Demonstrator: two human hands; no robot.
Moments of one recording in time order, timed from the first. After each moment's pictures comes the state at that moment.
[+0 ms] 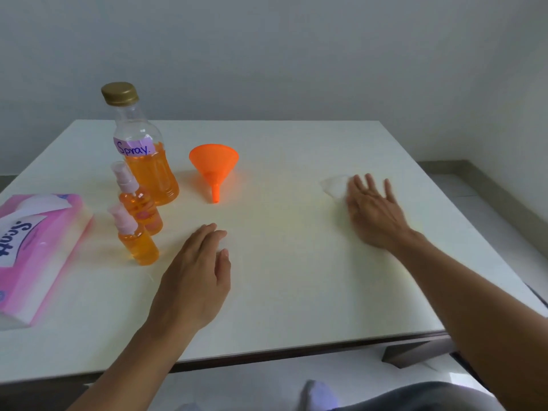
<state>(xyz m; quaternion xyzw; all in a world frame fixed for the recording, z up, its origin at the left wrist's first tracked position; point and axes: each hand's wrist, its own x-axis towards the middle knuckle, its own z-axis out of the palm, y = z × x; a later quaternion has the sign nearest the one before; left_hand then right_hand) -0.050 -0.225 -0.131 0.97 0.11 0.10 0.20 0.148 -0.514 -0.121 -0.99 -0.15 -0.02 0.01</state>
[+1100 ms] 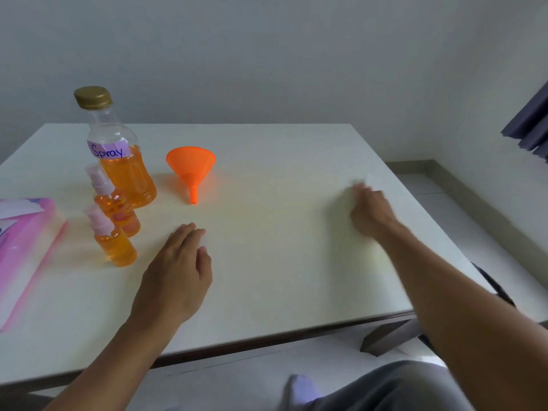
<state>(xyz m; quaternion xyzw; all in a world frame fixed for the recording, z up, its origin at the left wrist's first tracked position) -0.048 -0.230 -0.129 0.97 0.12 0.09 0.18 0.135 -0.545 -0.103 -0.99 0.01 -0.01 0.15</state>
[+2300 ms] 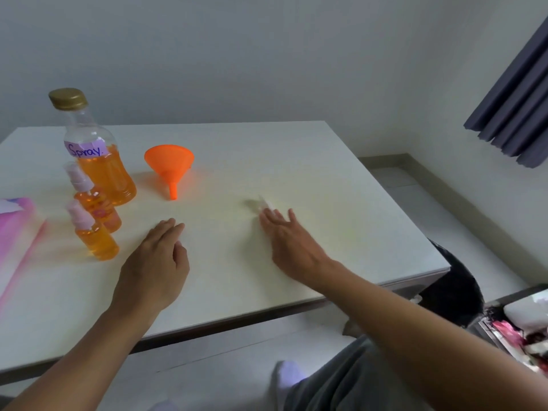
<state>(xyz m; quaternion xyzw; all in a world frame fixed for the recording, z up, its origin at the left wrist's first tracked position) -0.054 -0.228 -0.126 0.97 0.12 0.09 0.17 0.024 -0.473 -0.115 -0.95 -0.29 -0.02 0.10</state>
